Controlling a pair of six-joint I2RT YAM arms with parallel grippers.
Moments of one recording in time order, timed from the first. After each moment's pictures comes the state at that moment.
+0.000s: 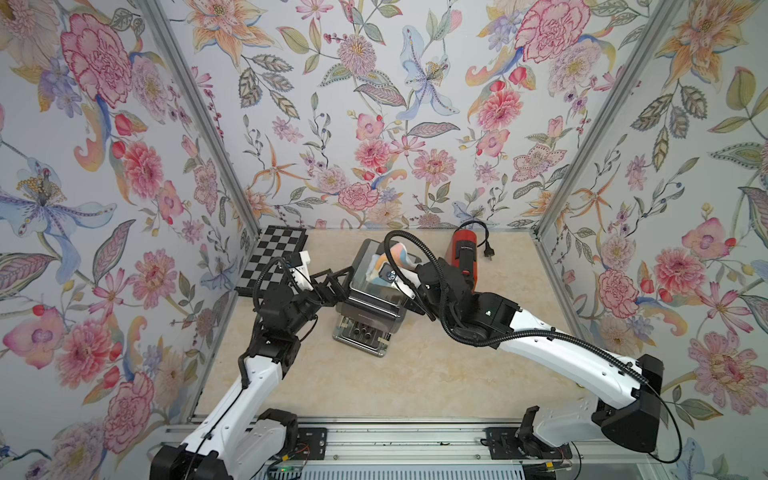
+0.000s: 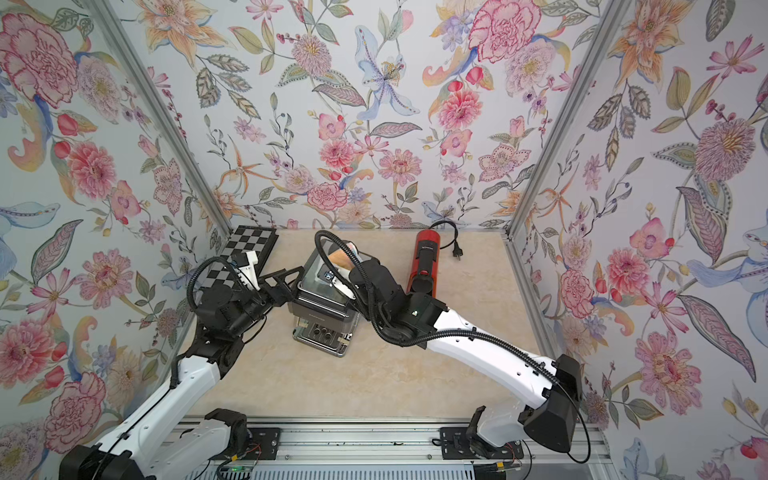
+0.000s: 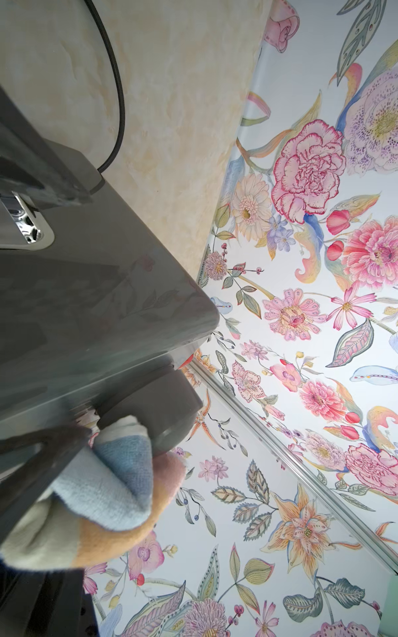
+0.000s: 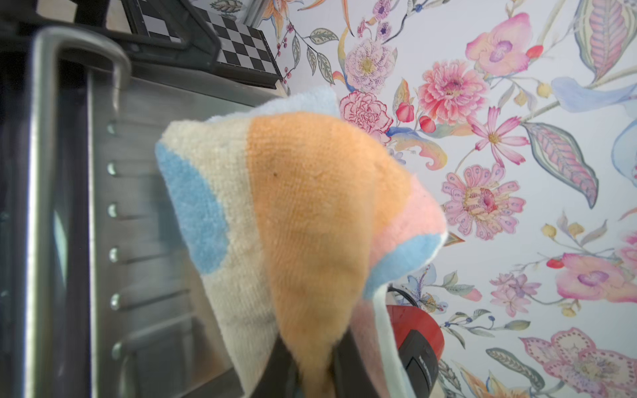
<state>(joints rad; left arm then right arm) -0.23 0.97 0.59 0.35 0.38 -0.66 0.99 1.37 1.35 -0.44 0.43 -0.49</state>
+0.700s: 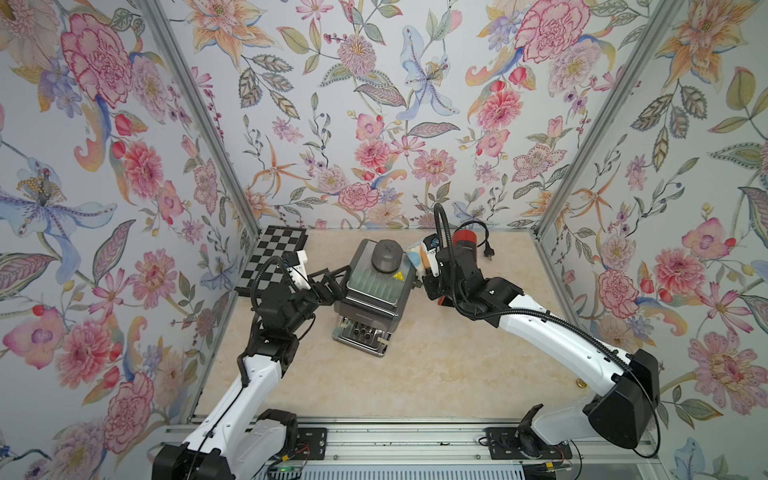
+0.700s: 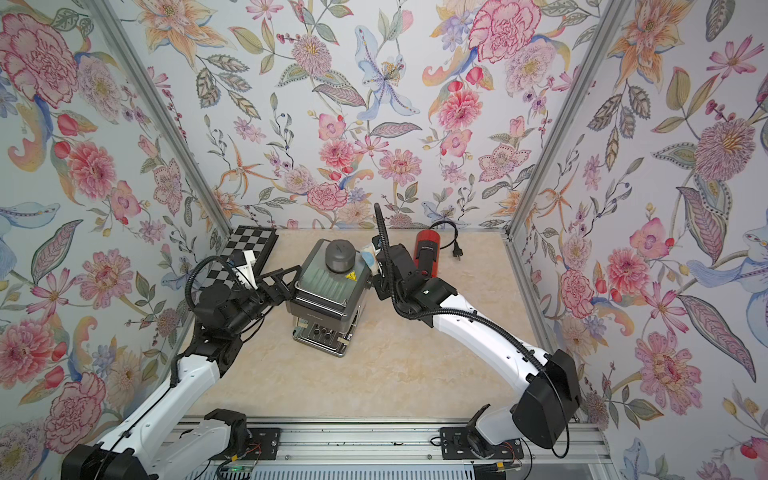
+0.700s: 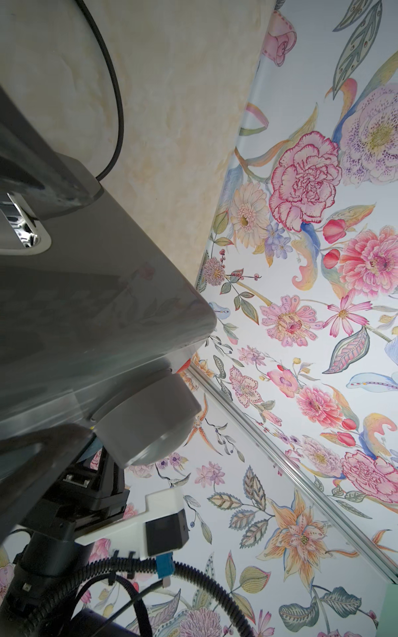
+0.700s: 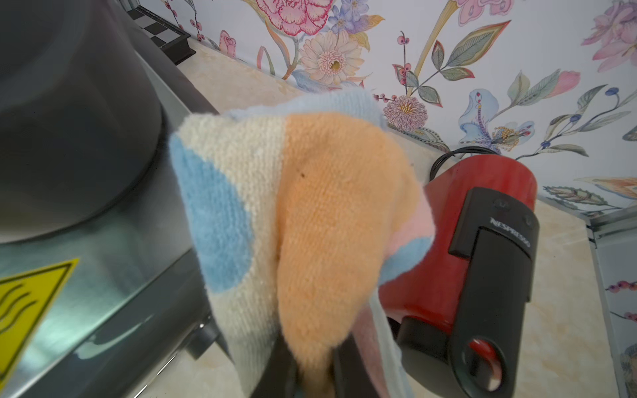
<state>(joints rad) -0.19 0.98 0.59 0.34 0.39 -0.66 0.76 1.45 1.31 -0.48 0.32 0.11</state>
